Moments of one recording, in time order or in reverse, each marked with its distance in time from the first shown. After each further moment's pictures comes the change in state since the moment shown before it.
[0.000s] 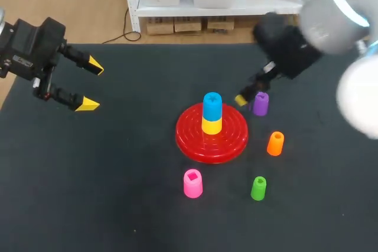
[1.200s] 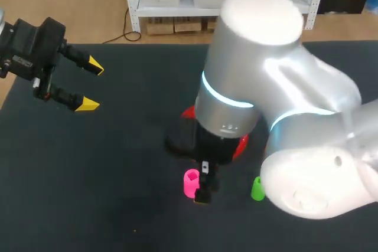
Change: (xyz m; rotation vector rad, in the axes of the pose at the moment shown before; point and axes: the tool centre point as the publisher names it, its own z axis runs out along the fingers) left arm 0.000 0.000 0.000 0.000 0.000 0.000; right arm 0.059 0.161 0.093 -0.134 0.297 -0.596
